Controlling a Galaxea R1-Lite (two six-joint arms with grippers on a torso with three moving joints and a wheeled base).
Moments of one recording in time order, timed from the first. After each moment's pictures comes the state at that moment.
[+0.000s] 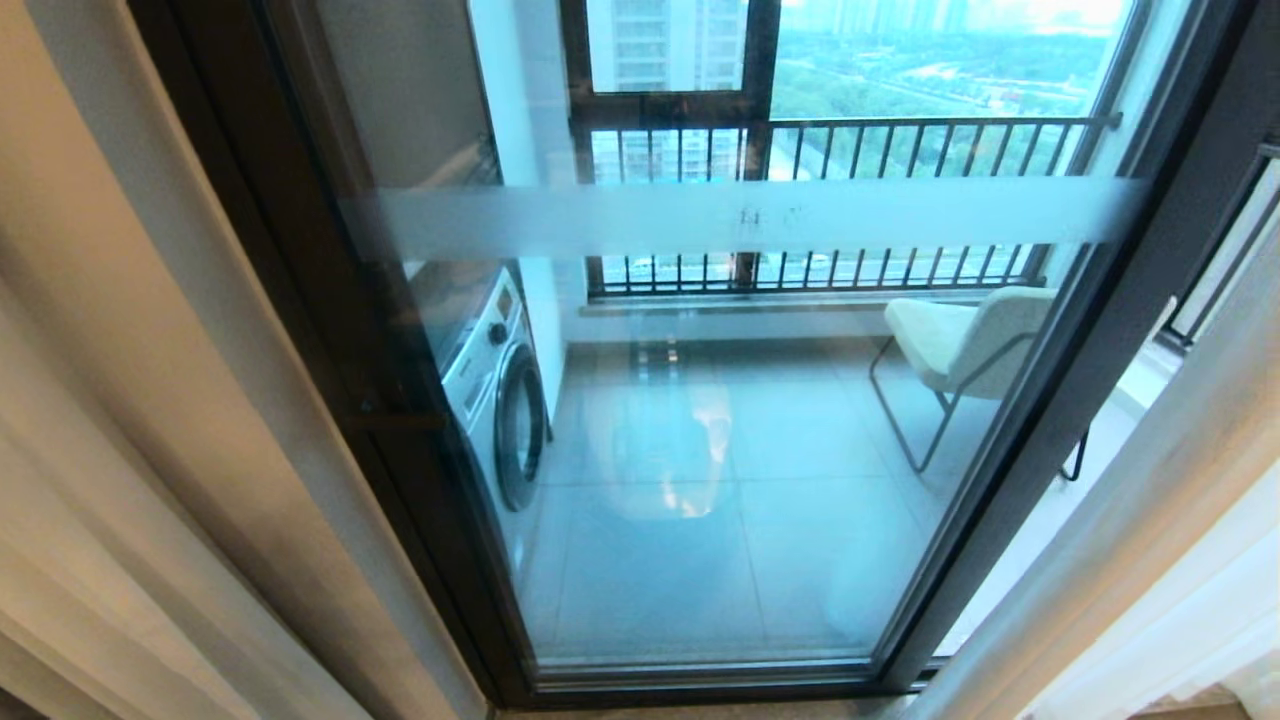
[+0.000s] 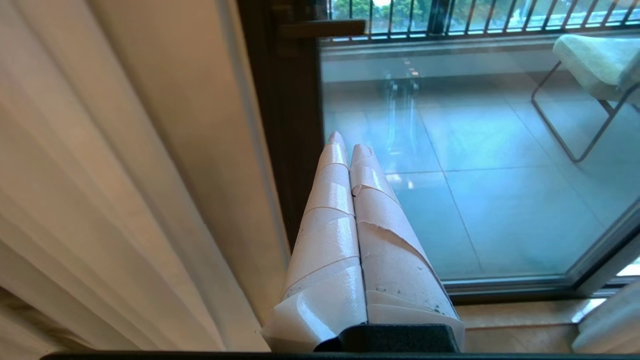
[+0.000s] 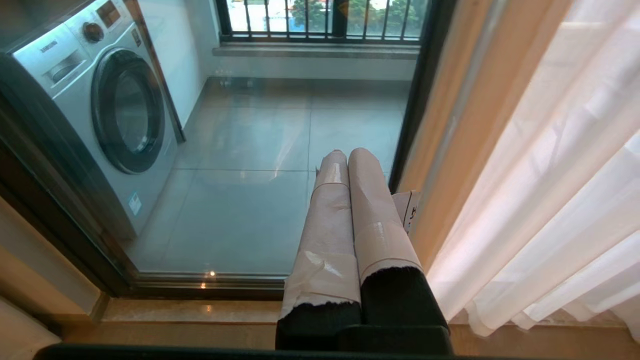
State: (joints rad) left arm 0.00 0.00 0.00 0.00 -0.01 0.03; right arm 0.00 0.00 0.00 0.00 0.02 -0.03
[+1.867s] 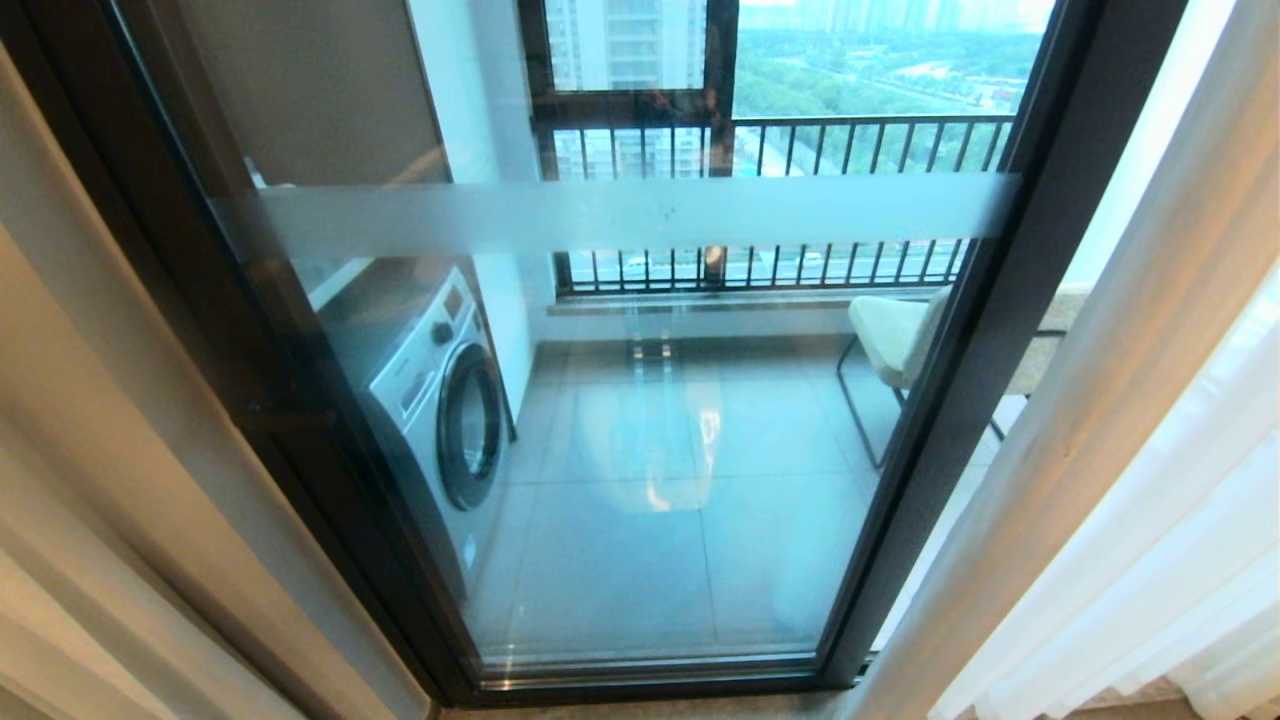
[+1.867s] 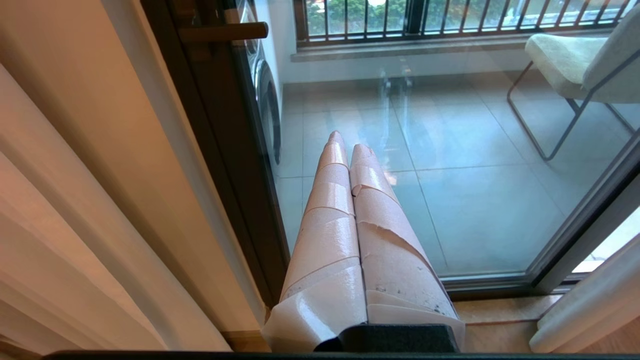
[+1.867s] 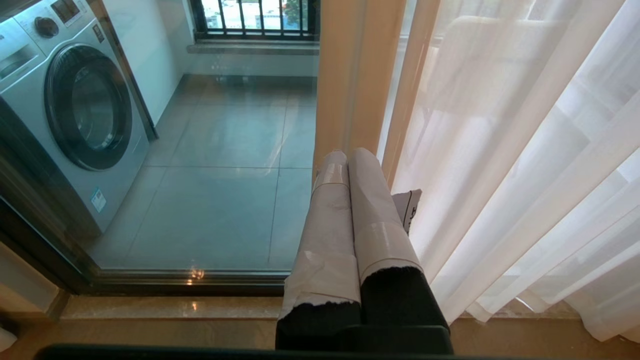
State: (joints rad) left arm 0.00 0.00 0.00 0.00 -0.01 0.03; right arm 0.00 0.00 0.00 0.00 0.02 -0.04
